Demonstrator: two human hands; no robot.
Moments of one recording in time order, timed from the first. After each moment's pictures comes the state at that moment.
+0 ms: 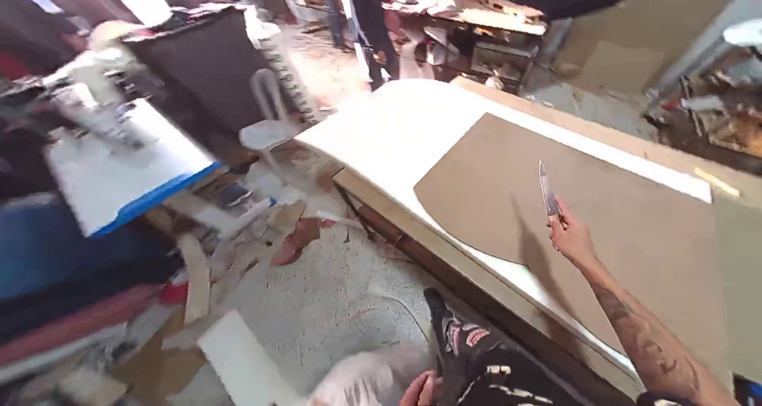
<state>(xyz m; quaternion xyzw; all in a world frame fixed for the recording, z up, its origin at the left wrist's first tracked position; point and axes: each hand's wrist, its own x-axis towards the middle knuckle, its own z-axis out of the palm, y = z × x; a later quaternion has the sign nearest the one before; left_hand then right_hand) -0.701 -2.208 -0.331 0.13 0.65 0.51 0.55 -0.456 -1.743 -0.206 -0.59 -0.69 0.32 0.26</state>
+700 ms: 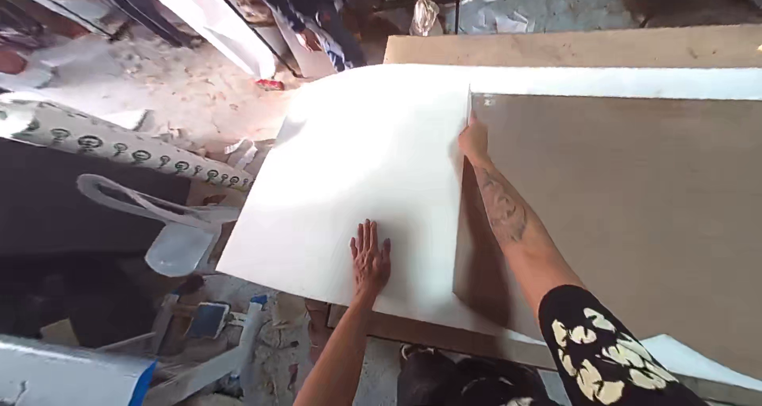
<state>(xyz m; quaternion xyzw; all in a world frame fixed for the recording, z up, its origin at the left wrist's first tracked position) -1.202 -1.549 -0.381 0.70 0.71 0.10 0.06 -0.862 -1.261 -0.301 -0.78 -0.52 0.24 0.26</state>
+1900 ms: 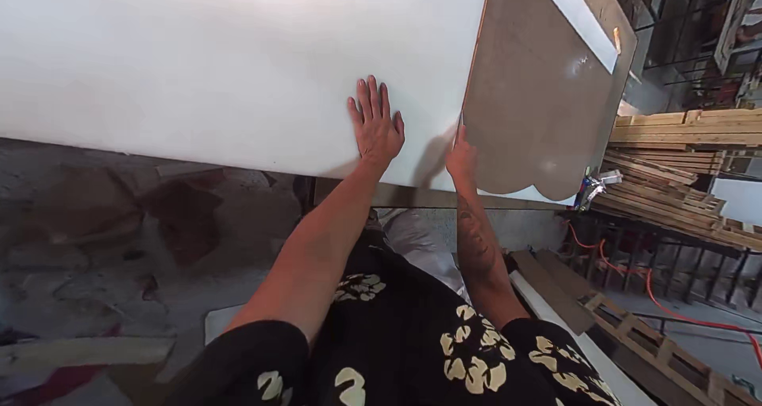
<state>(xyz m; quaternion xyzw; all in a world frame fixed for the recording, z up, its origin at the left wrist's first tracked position) -1.229 -1.541 -0.384 0.70 0.66 0.17 0.21 -1.045 -1.597 -0.289 -0.88 -0.42 0.14 -0.17</state>
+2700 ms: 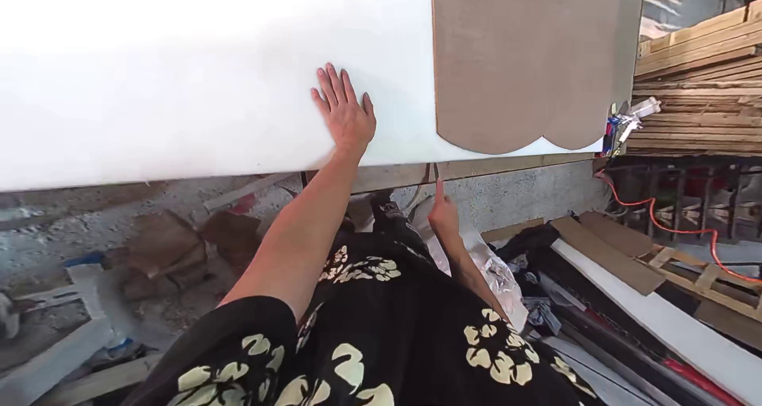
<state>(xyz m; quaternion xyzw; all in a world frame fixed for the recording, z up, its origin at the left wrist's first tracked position) -1.231 -1.553 -0.382 0.73 0.64 0.17 0.16 -1.094 -1.839 -0.292 -0.88 -0.39 0.25 -0.16</state>
